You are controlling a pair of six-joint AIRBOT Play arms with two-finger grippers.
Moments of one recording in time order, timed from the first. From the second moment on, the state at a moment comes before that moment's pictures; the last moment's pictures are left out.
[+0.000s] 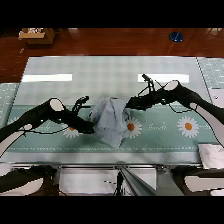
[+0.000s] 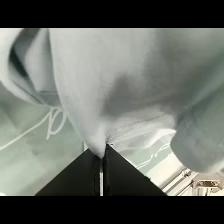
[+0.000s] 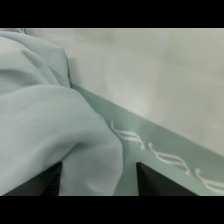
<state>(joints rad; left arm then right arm) -0.34 -1.33 0.69 0.84 -1.06 -1.19 0.22 -1.58 1.00 -0.66 0.94 1.10</state>
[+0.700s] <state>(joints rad) -0.33 -1.30 0.71 0.83 -1.08 -1.19 0.28 -1.55 1.00 -0.65 0.91 1.10</state>
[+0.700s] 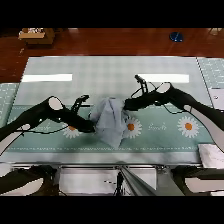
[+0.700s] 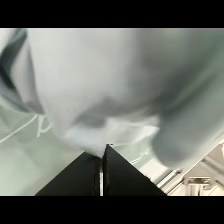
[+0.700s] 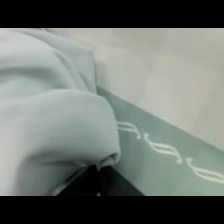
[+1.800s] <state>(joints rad) -0.11 -1.00 1.86 0.82 -1.23 -1.33 -0.06 -0.87 1.56 -1.07 0.99 1.19</state>
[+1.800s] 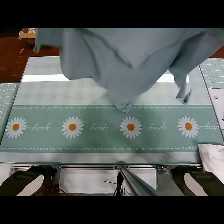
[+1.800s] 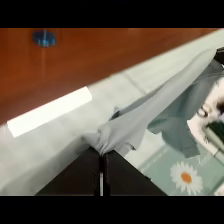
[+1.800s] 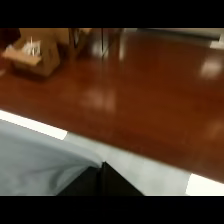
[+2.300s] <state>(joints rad) -0.11 -0.84 2.02 0.79 -1.21 -1.43 -0.06 -0.86 1.98 -1.12 1.07 1.26</state>
